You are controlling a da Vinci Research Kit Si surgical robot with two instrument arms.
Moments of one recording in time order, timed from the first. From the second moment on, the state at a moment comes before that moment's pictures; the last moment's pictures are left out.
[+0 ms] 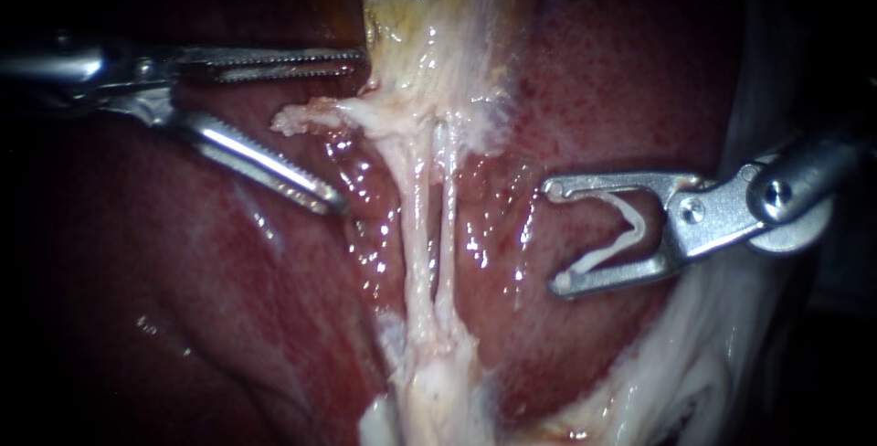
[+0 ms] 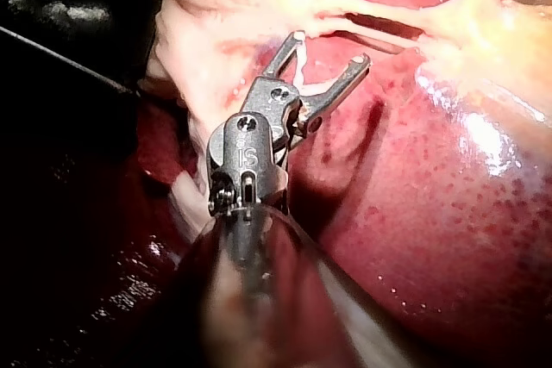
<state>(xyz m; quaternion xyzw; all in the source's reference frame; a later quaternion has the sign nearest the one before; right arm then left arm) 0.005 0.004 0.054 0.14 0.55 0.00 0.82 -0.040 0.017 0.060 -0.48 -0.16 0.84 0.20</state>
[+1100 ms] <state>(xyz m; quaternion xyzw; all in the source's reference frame) 0.005 0.004 0.054 0.14 0.55 0.00 0.82 -0.035 0.019 0.052 -0.41 -0.16 0.82 0.36</state>
